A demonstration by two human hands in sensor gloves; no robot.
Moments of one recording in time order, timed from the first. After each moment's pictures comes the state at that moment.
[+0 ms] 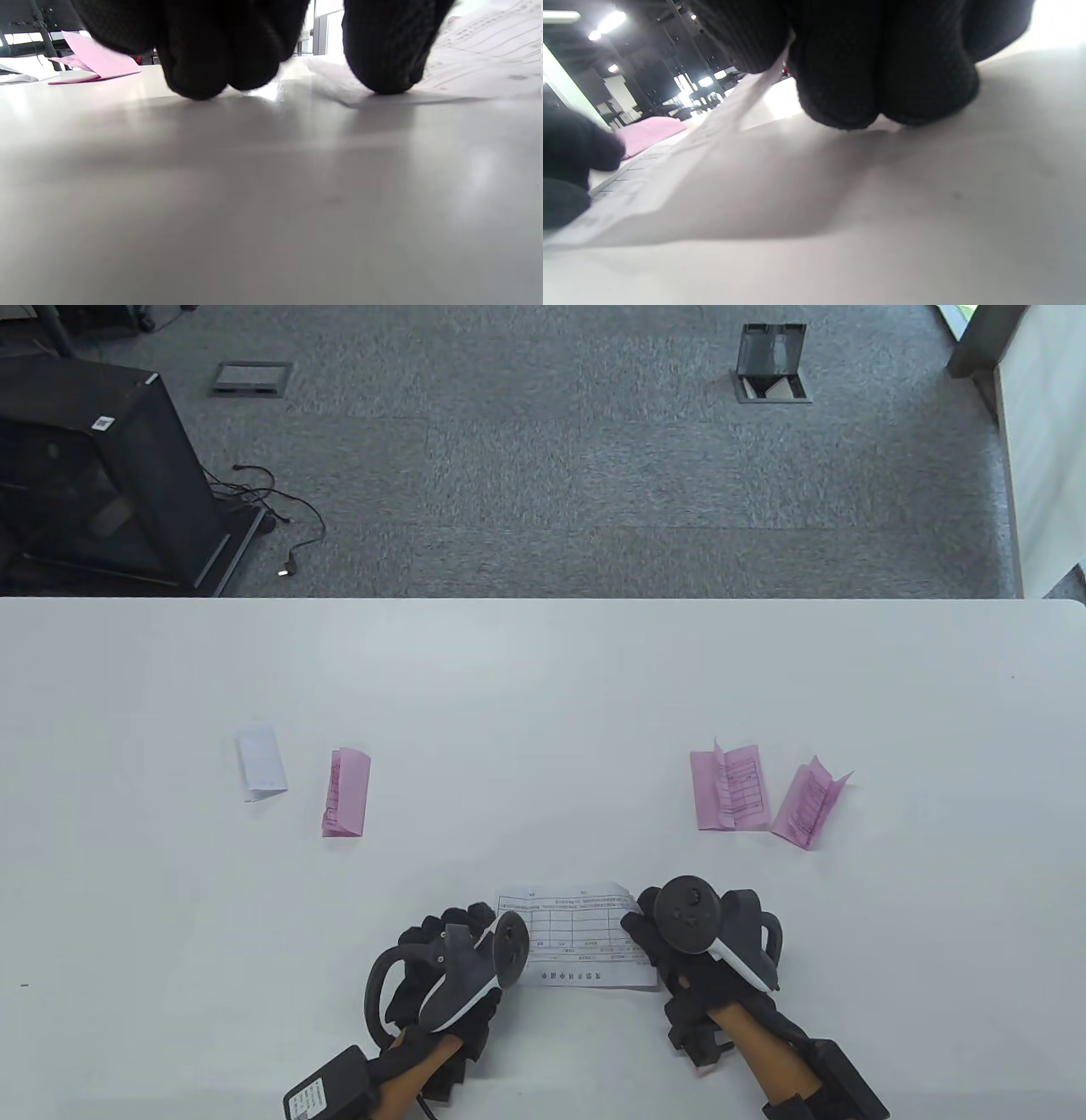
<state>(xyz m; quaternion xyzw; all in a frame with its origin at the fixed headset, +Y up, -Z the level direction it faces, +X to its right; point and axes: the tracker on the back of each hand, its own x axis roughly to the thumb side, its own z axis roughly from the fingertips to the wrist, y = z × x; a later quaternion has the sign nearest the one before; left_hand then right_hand) -0.101 -0.766 -0.209 -0.09 -0.01 -0.03 1.00 0.143 -0.766 -0.240 0.06 0.07 0.98 0.15</state>
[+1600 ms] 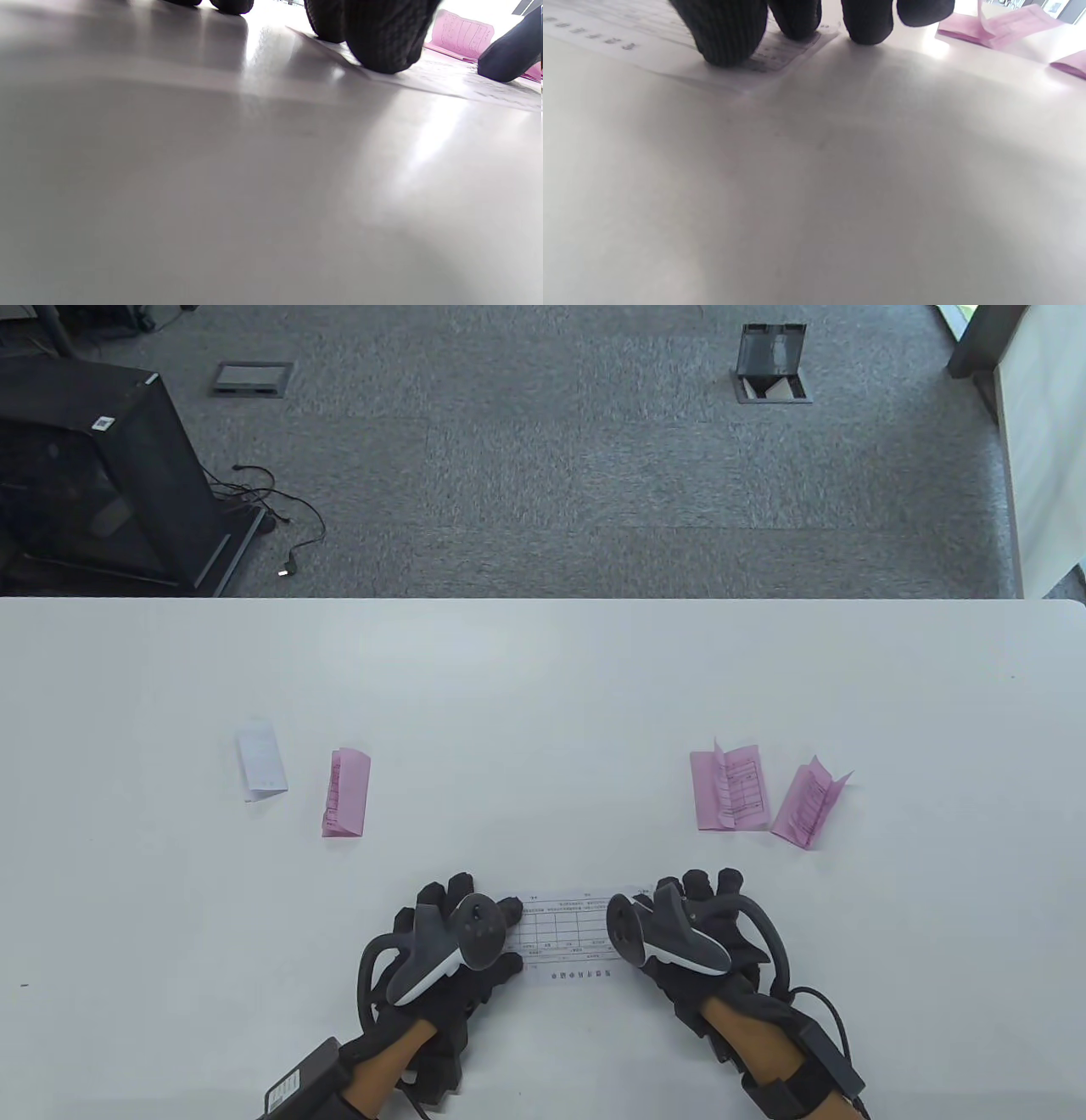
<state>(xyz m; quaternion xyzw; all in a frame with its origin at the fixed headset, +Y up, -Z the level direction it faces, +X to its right) -0.121 -0.782 -0.221 -0.20 -0.05 0.08 0.98 0.118 -0.766 -0.240 0.12 0.18 0.97 -0.14</state>
